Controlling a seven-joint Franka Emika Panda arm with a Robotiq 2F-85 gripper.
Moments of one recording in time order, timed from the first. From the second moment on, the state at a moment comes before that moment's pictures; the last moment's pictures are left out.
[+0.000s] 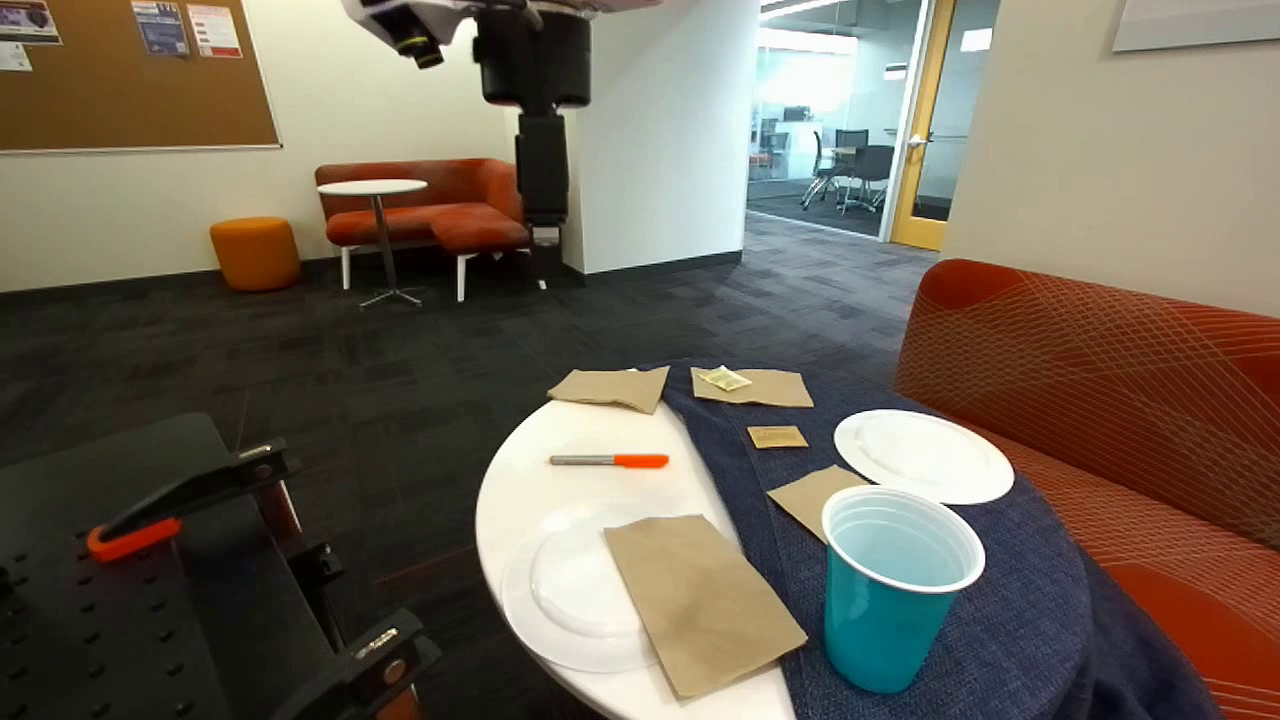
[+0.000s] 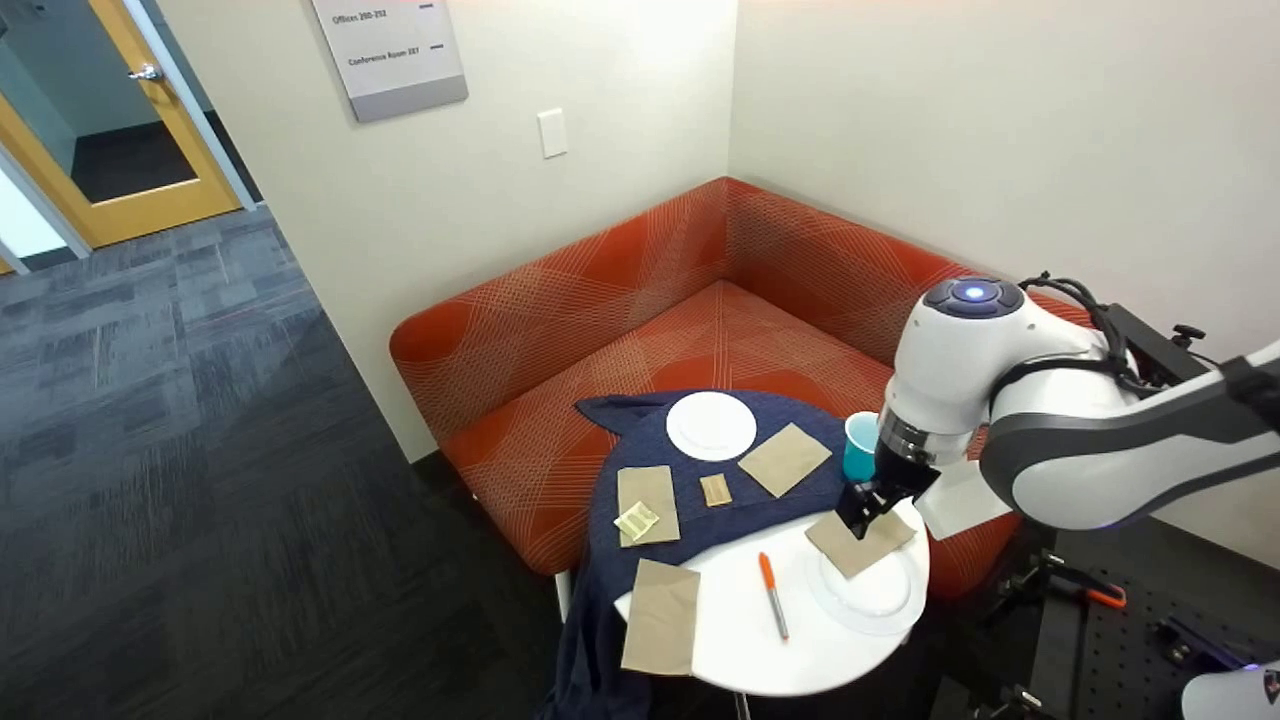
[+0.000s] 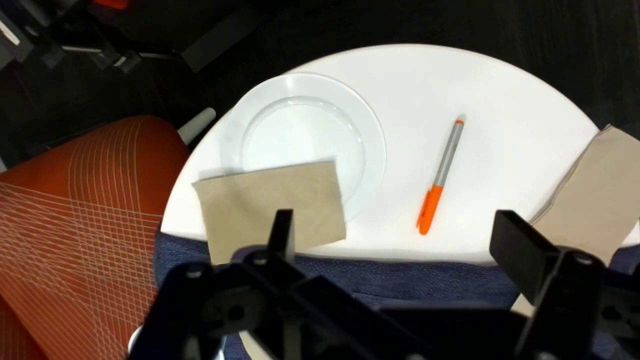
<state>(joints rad) -0.03 -0.05 0.10 -2.62 -0.02 2.52 0.70</state>
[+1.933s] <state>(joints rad) 0.08 0.34 0.02 -2.52 0.02 2.76 0.86</state>
